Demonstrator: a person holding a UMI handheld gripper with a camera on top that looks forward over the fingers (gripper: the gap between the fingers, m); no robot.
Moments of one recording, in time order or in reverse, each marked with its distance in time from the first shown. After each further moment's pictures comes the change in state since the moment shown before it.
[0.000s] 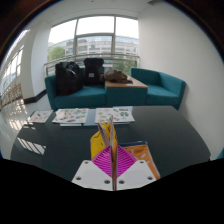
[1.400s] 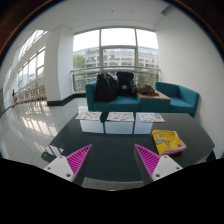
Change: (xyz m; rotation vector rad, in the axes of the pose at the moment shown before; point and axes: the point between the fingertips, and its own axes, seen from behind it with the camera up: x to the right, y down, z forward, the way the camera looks) arm -0.206 0.048 -0.217 0.123 -0.216 -0.061
